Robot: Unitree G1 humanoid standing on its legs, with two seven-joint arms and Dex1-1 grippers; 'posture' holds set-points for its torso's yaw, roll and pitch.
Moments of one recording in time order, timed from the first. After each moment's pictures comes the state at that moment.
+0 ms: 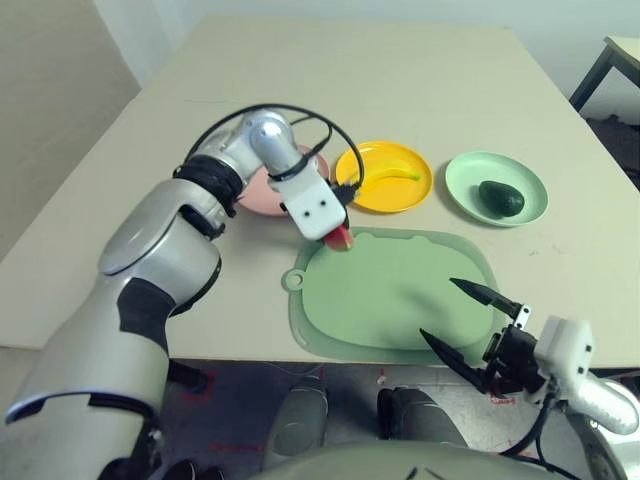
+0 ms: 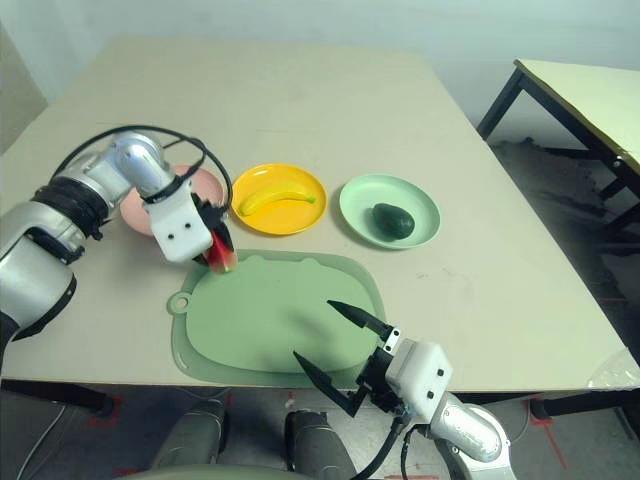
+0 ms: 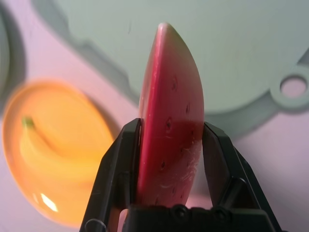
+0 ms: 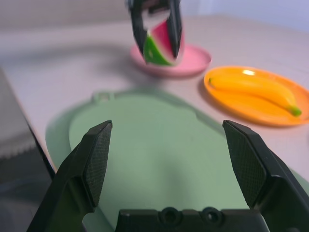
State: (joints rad) left arm -1.37 0.55 -0.79 1.15 -0.02 -0.98 -1.59; right arm 0.49 -0.42 0.02 -0.59 0.40 -0.13 0.73
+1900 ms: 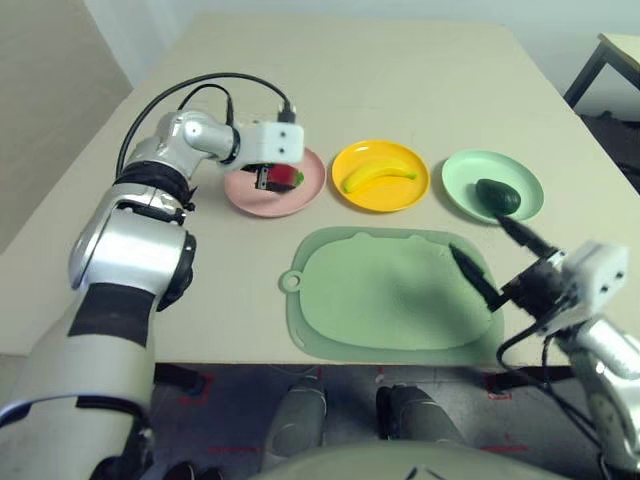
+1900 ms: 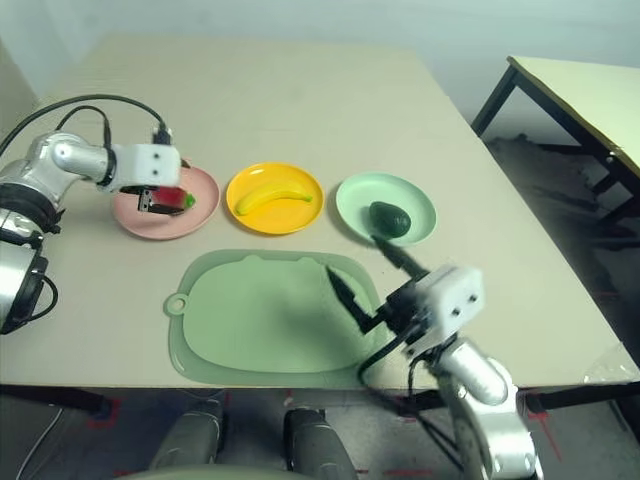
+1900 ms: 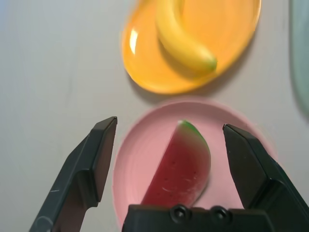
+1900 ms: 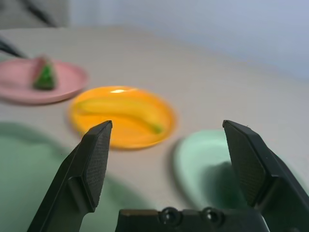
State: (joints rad) left arm -1.26 0.63 -0.14 1.29 0.15 -0.61 -1.26; right arm 0.04 -0.54 -0.27 -0.38 0.46 0.10 0.51
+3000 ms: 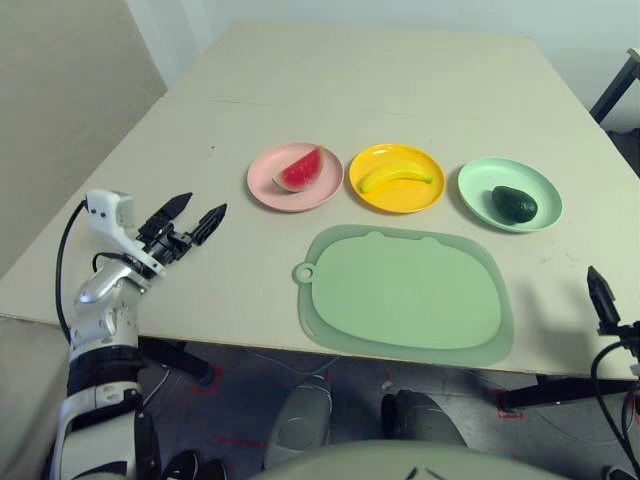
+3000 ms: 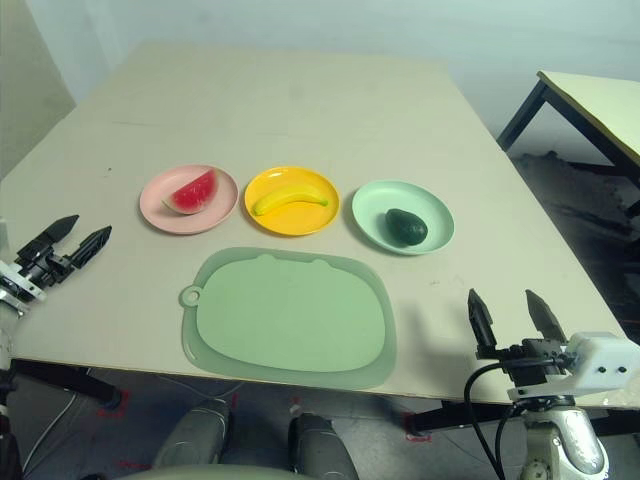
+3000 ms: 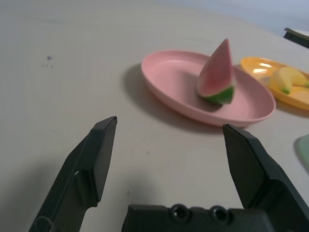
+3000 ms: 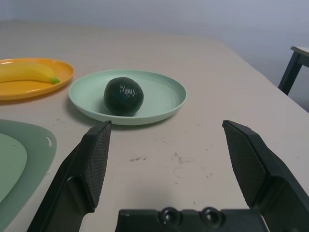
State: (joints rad) left arm -0.26 0.55 0.41 0.54 -0.44 -0.05 -0.90; right arm 0.27 -0.37 -0.60 0.11 0.53 -0.35 0.73
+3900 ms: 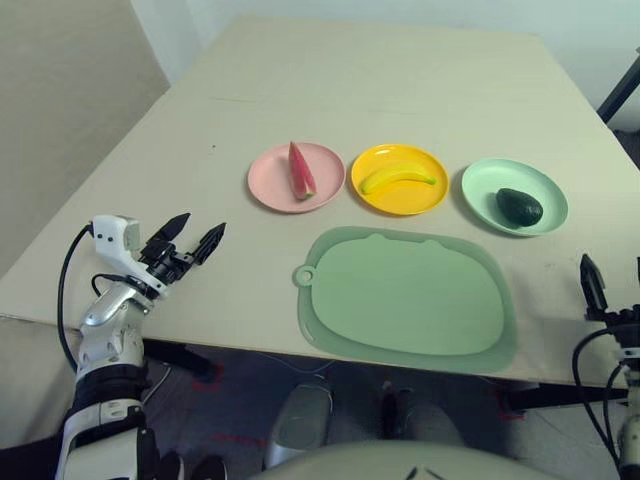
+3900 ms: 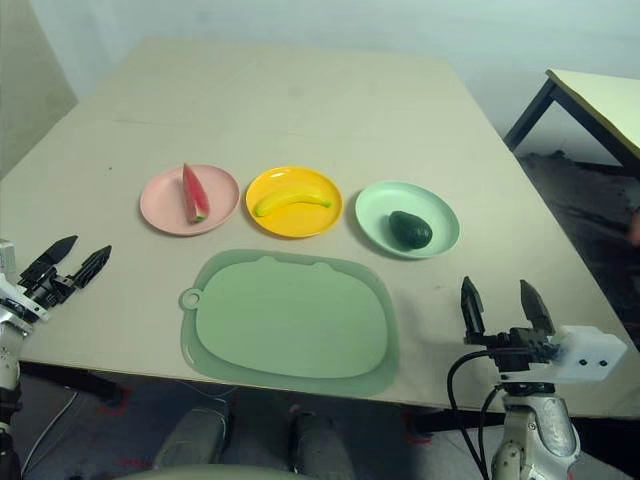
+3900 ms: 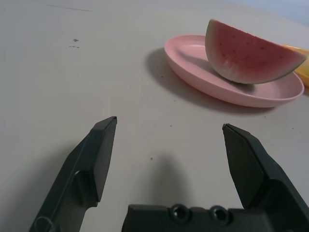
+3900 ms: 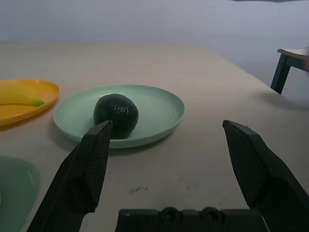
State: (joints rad) left arm -0.21 0.53 0.41 0.55 -0.43 -0.12 -0.85; right arm 0.19 -0.33 -0.56 0.16 0.51 -0.38 0.59
